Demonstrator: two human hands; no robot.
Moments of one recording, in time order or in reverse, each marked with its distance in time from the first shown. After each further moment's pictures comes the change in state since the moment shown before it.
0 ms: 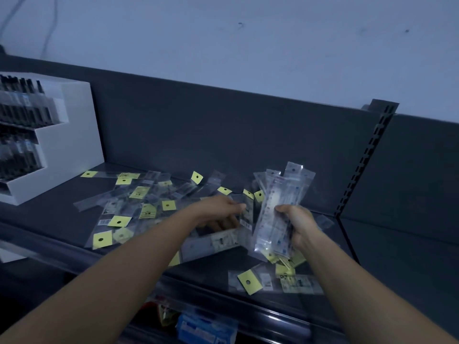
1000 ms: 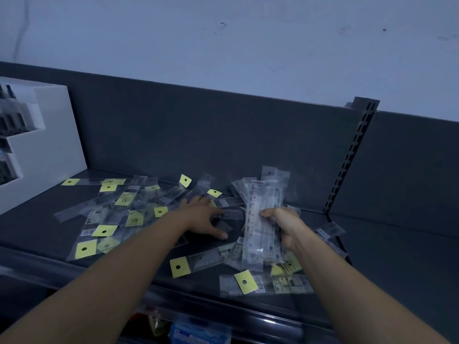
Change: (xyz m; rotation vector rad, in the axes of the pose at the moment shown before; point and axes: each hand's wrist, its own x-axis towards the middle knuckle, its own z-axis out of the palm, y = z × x) left_hand 0.026 -0.028 -0.012 0.903 0.019 0.064; right_hand -0.003 0.001 -0.002 -0.123 -0.074 0.042
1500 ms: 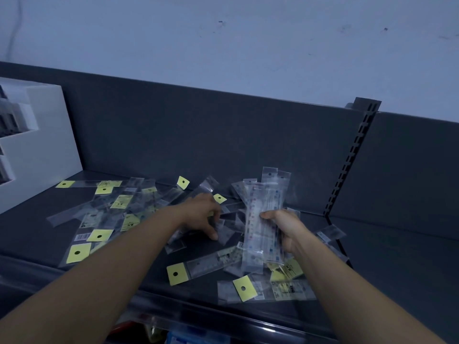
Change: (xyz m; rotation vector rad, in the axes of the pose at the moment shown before) left_hand 0.013 -0.009 -0.012 -0.112 0.066 0.163; right_hand 0.005 -0.002 -0.001 -0.008 0.004 0.006
